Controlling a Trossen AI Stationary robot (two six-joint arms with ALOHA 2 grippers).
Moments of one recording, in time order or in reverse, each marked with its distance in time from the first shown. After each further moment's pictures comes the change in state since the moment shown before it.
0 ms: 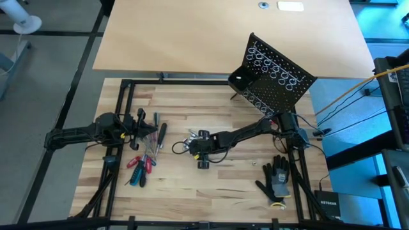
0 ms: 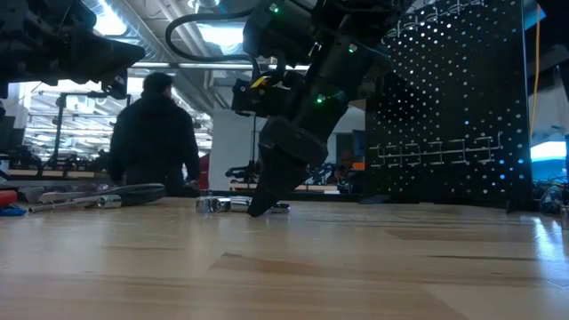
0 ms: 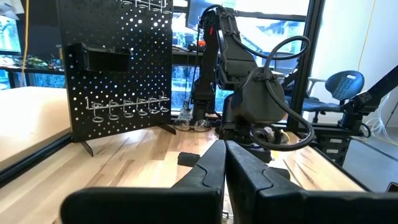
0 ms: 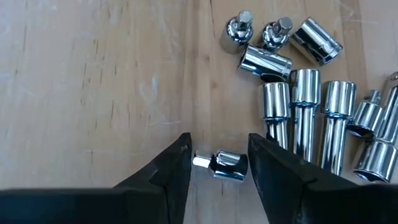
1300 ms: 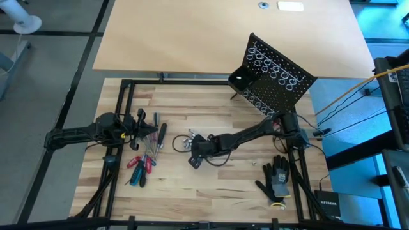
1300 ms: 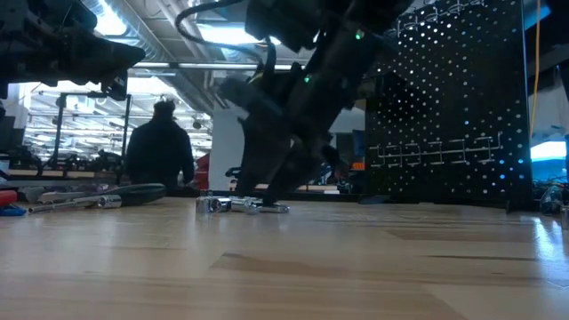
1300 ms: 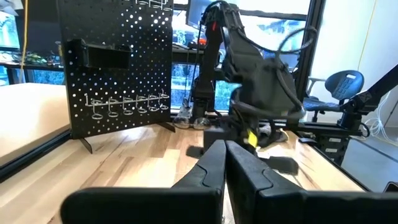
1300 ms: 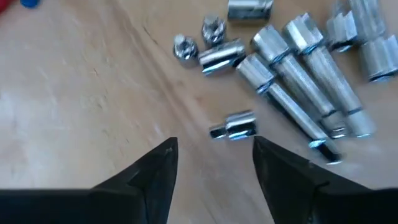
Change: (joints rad) left arm 0.000 0.000 0.000 -0.010 0.000 -0.008; right arm 0.035 -0.021 -0.004 0.031 0.054 0.732
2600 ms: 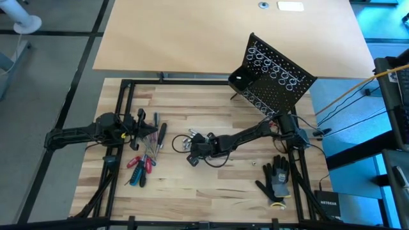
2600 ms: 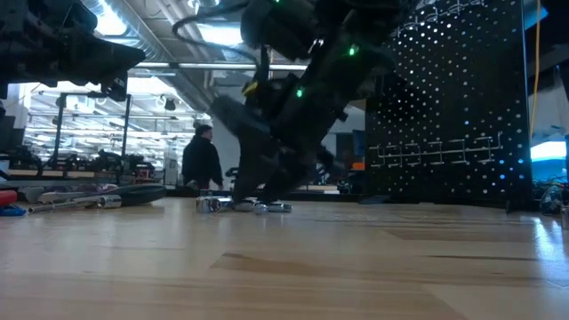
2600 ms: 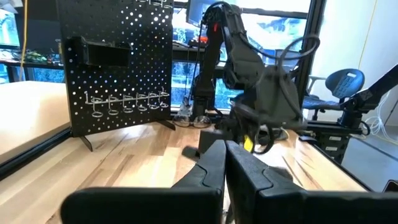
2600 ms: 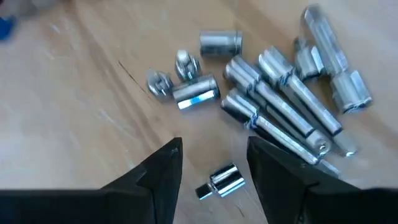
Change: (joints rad) left arm 0.000 0.000 0.000 -0.007 0.000 0.000; right arm 0.004 0.016 -0.001 0.046 0.134 -0.009
